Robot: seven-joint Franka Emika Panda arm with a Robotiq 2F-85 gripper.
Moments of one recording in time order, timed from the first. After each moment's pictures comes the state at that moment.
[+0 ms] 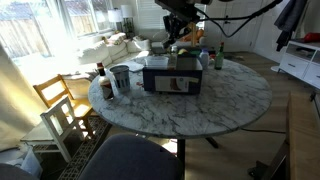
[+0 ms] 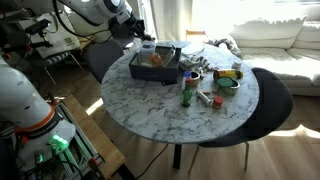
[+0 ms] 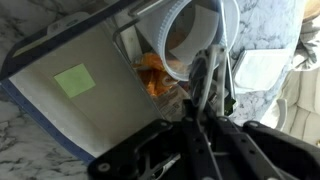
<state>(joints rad) 0.24 0.08 -0.10 -2.22 -0.53 2.74 2.07</state>
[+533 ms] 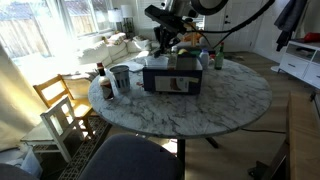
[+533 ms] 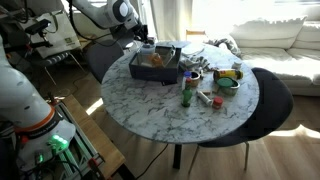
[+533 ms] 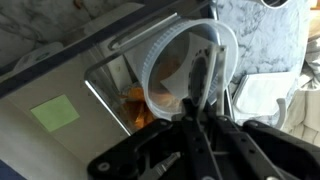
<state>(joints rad) 0.23 0.25 -0.08 -2.09 -0.37 2.79 1.94</state>
